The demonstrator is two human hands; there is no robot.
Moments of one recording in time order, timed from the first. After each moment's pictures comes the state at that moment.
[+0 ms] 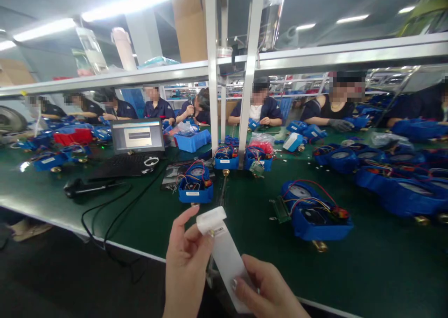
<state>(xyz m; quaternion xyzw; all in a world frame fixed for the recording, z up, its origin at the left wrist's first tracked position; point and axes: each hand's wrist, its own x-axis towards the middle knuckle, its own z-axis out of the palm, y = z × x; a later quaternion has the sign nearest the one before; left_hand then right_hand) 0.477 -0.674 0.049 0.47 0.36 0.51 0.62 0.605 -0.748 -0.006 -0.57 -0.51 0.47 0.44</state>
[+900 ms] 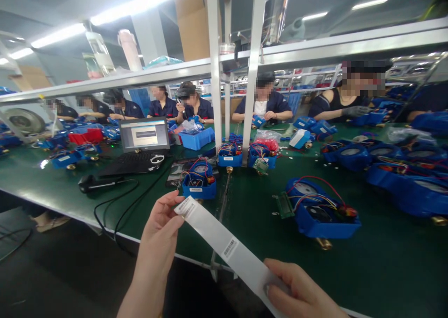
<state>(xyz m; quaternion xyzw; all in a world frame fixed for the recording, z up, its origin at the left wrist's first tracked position) 0.443 -0.624 0.058 0.47 0.33 0.57 0.59 0.644 -0.780 0.017 -0.62 -0.51 0.48 0.35</state>
